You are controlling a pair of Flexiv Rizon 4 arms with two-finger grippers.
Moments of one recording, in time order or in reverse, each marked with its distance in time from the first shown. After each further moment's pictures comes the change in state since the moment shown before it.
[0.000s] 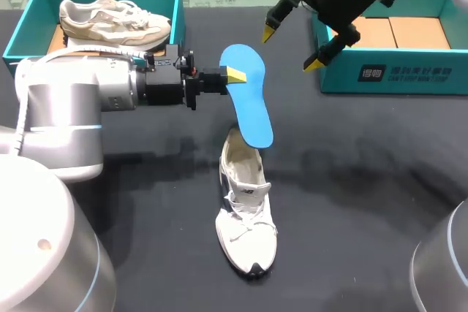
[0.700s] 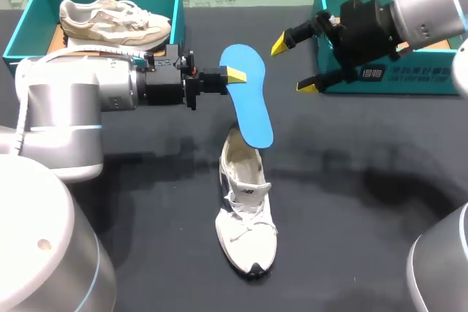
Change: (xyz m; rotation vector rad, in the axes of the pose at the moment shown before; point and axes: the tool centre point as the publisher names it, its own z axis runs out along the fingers) left arm 0.000 0.000 0.000 0.000 0.000 0.000; right arm -0.025 0.006 0.024 -0.015 0.369 0.000
